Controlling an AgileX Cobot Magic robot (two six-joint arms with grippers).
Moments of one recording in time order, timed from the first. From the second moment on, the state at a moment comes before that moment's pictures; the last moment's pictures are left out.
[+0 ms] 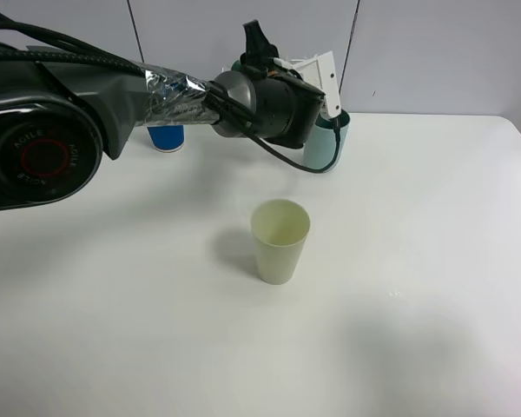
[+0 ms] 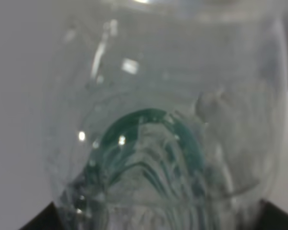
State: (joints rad) left arm -0.81 2.44 -1.89 -1.58 -1.04 2.51; right arm -0.04 0.00 -0.50 -0.05 1.06 0.00
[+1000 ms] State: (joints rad) left arm -0.80 2.44 -1.89 -1.48 -1.05 2.72; right arm -0.04 0.00 -0.50 -0.05 1.06 0.00
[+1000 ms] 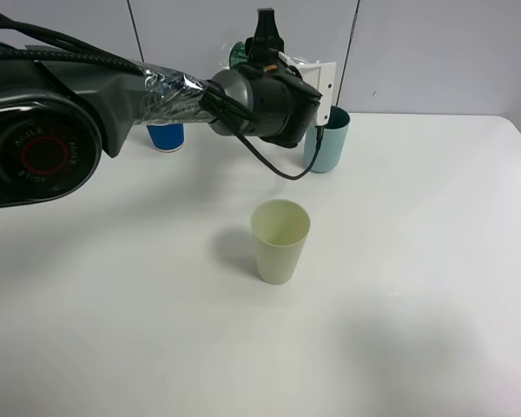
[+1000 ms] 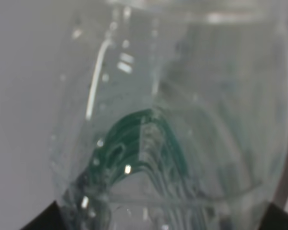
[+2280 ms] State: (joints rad) left arm -0.80 2.44 -1.89 -1.47 -1.10 2.90; right arm -0.04 0.00 -0.50 -0.05 1.06 0.00
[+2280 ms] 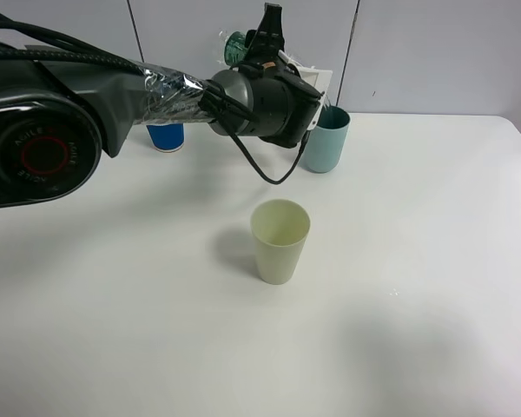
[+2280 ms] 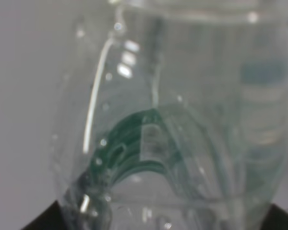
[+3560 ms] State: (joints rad) left arm -0.80 2.44 -1.89 -1.39 -1.11 2.96; right arm -0.04 0.00 -0.50 -0.05 1.06 0.00
